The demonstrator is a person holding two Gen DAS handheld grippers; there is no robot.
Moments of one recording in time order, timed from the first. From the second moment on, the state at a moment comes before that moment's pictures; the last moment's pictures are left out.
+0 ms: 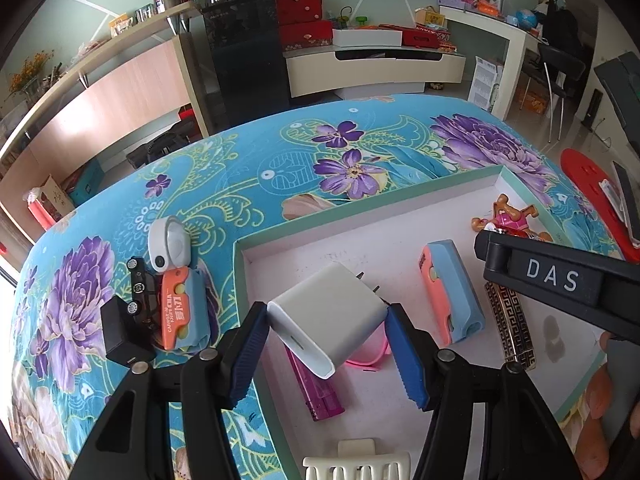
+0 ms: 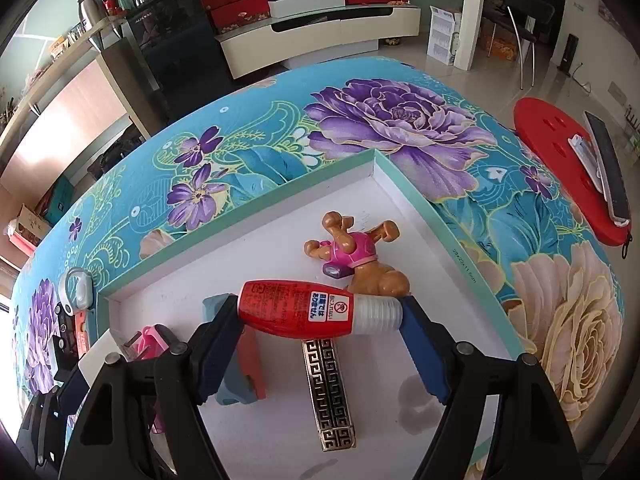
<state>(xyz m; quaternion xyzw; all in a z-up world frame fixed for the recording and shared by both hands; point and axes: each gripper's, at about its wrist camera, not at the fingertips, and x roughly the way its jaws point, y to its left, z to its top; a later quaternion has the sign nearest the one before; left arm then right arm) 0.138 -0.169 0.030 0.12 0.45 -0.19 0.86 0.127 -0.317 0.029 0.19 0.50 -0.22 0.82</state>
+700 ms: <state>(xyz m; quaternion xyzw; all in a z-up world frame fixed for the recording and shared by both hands) 0.144 -0.147 0.041 0.10 0.44 -0.17 0.88 0.127 -0.311 0.038 0.21 0.48 -0.19 0.83</state>
